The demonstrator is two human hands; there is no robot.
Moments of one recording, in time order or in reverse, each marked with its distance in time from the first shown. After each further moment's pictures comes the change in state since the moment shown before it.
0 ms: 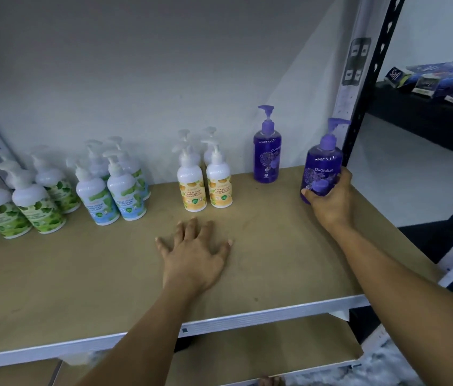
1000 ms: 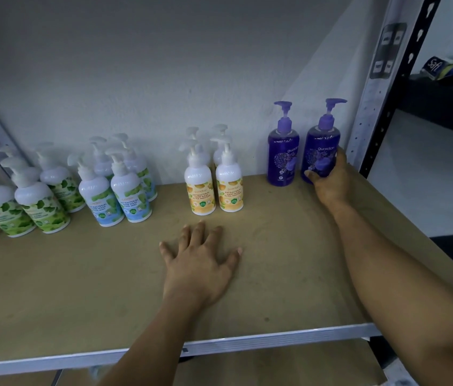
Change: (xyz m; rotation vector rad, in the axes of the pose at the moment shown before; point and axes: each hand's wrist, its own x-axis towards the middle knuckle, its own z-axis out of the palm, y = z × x) left_hand 0.003 0.000 0.000 0.031 -0.015 -0.003; right_hand 0.074 0.015 0.064 0.053 -0.104 0.008
